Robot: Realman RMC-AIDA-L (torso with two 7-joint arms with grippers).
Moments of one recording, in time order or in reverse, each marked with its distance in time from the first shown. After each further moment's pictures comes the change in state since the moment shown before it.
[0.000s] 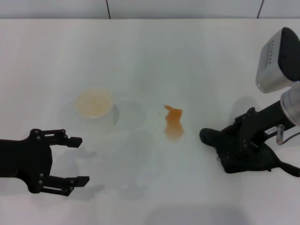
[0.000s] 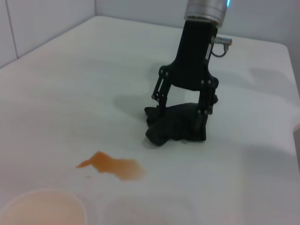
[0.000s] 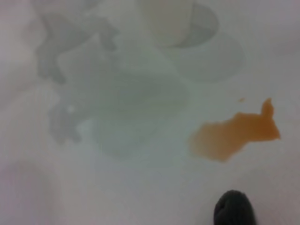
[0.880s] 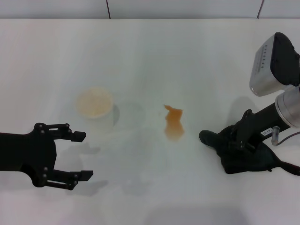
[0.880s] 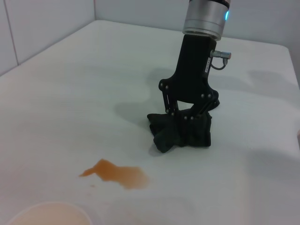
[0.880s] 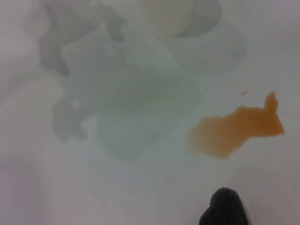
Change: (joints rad) left arm -0.025 -0.005 0.000 -0.003 0.004 -0.008 -0.005; right arm 0.023 0.000 -0.023 0.066 0.000 0.048 -0.016
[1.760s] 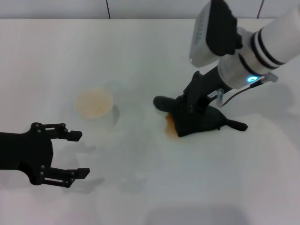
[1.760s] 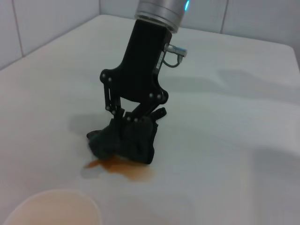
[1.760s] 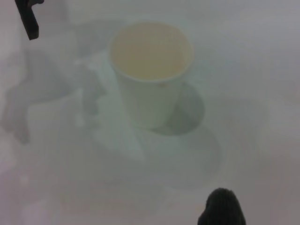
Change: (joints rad) left arm -0.020 0.005 -0.031 -0.043 0.023 -0.003 0.003; right arm 0.313 0.010 -0.093 0.272 0.083 0.246 -0.082
